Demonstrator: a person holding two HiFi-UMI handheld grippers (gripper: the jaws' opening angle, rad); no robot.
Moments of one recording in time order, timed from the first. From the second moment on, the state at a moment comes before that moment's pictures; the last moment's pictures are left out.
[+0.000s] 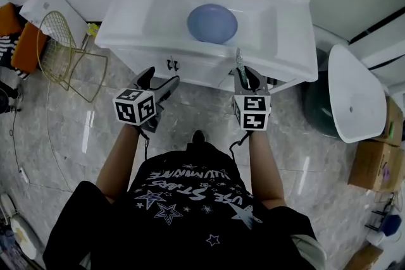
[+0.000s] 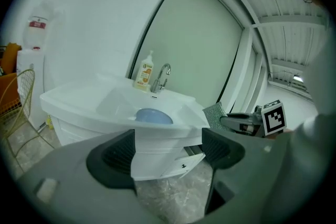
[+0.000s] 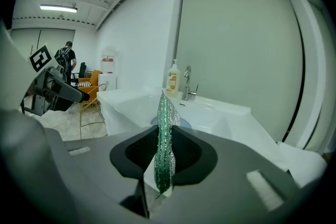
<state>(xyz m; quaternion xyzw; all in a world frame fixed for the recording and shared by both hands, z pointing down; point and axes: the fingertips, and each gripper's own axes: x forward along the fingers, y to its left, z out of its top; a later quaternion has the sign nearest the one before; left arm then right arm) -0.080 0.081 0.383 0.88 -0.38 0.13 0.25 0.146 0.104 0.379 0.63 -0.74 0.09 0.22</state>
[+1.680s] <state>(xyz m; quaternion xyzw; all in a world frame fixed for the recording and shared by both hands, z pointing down) 0.024 -0.251 0.581 0.81 -0.21 0.29 0.46 0.155 -0.212 0.489 0.58 -0.68 0.13 0.43</state>
